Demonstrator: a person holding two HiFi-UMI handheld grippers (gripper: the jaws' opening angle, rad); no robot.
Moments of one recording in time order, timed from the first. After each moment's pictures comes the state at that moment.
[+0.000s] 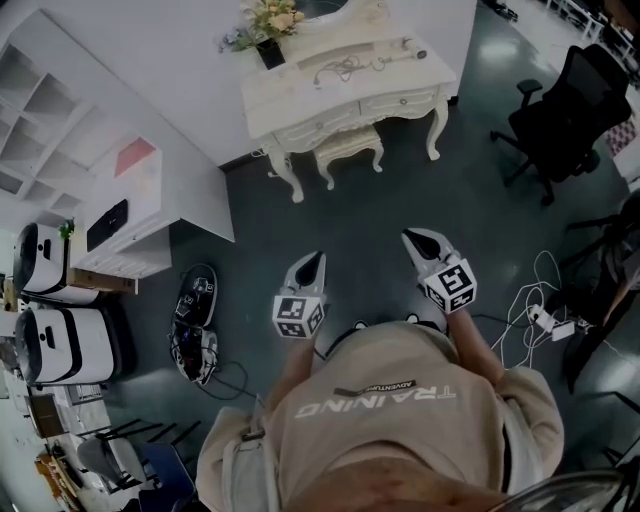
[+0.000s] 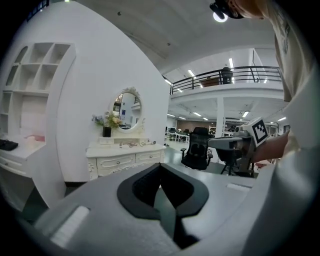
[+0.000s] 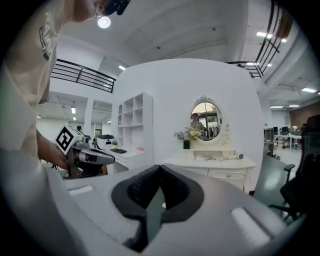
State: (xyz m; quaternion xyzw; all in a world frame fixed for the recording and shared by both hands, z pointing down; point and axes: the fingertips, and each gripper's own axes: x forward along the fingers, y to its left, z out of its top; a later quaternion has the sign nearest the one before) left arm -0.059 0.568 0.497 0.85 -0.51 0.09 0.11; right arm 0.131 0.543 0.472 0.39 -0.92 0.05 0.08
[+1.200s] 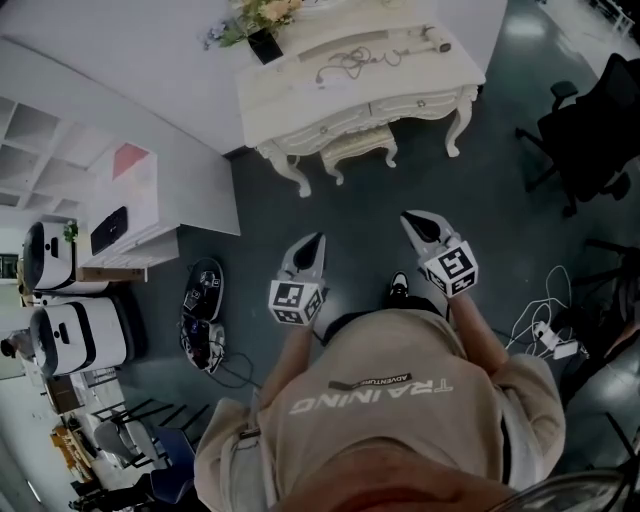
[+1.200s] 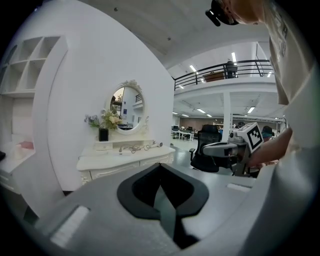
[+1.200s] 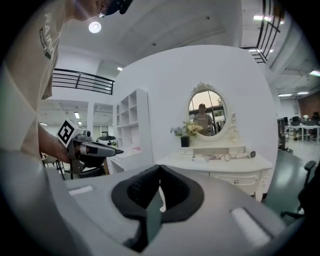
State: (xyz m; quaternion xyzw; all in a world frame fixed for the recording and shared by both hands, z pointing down) left arm -0.021 0.350 0.501 0.84 -0.52 0.11 0.10; right arm 0.156 0.312 0.510 0.34 -0.93 0.08 0.08
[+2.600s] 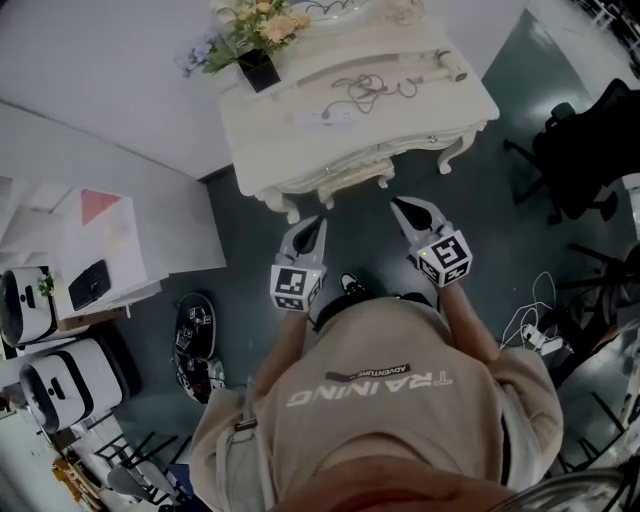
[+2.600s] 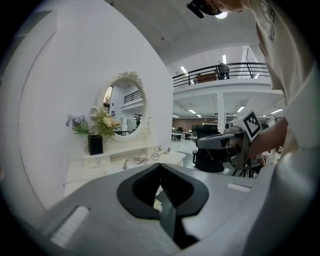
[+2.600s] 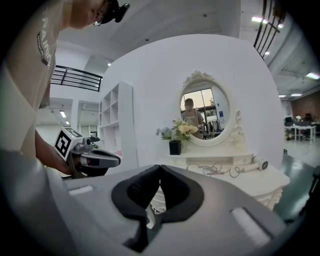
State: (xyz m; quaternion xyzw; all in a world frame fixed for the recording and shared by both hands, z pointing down) left arm -0.121 0.078 0.511 0.88 -0.46 0.11 0.07; right arm 0.029 0.058 0.496 0.39 -0.92 0.09 0.08
